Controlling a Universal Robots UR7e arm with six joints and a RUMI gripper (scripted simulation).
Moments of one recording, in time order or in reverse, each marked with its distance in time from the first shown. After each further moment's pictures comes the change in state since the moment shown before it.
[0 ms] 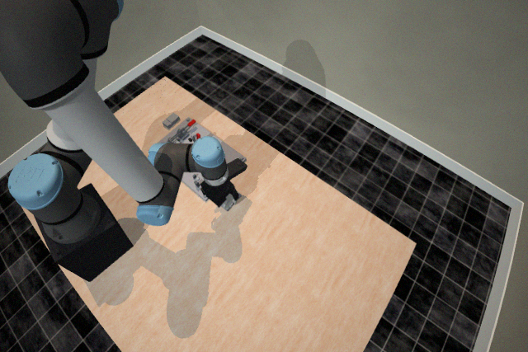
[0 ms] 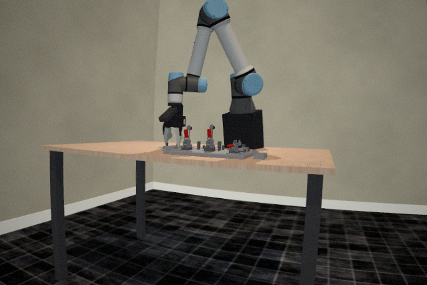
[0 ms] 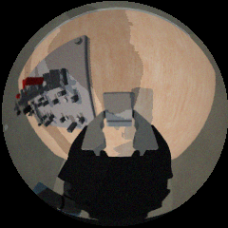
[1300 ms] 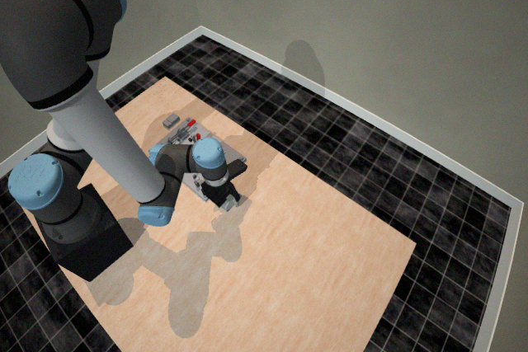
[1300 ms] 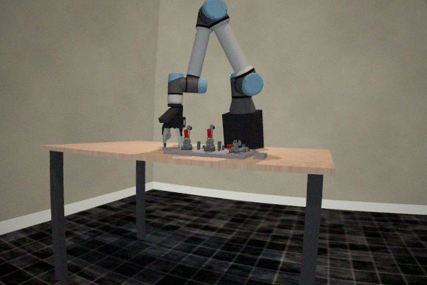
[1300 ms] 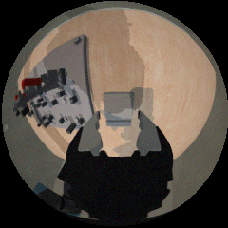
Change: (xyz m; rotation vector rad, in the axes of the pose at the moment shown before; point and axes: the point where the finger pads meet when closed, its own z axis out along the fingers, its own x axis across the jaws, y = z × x) arm 0.000 0.000 0.004 0.001 0.001 0.000
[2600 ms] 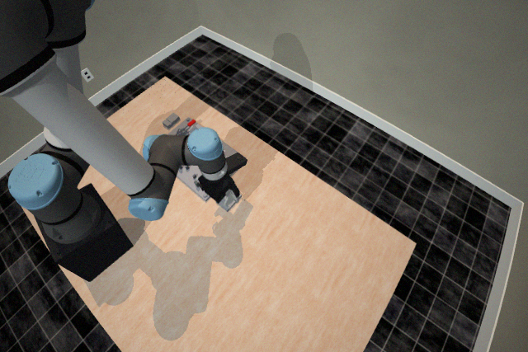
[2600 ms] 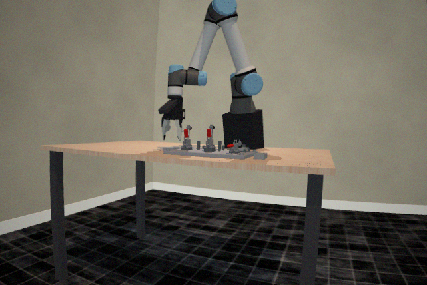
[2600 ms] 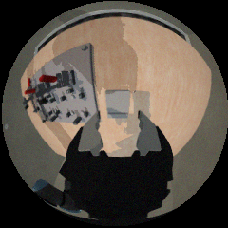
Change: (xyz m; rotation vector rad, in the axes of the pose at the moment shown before) arm 0.002 -0.002 -0.040 0.007 0.010 -0.001
